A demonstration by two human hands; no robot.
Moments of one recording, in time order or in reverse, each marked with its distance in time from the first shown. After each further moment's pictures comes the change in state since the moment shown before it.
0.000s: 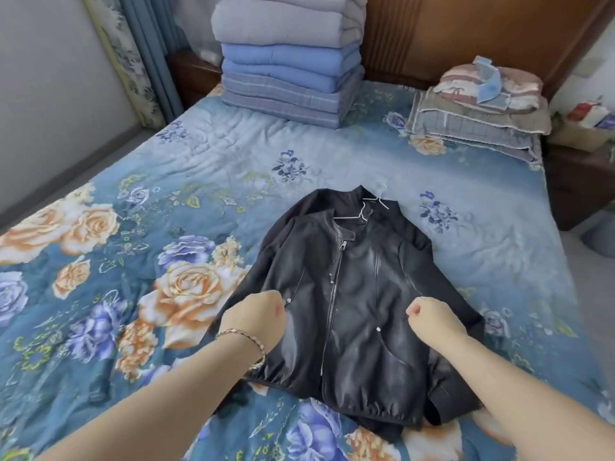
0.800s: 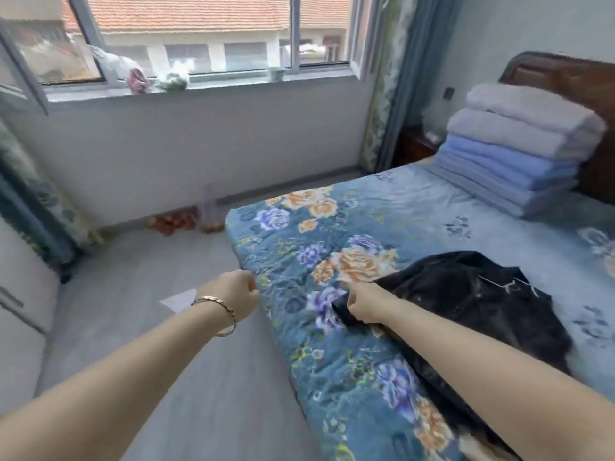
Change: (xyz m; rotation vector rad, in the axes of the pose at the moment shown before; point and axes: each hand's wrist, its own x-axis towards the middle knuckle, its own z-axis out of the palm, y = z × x) left_hand -0.496 -0.094 -0.066 -0.133 0.358 -0.742; right_hand -0.401 -0.155 0.009 -0.522 -0.337 -0.991
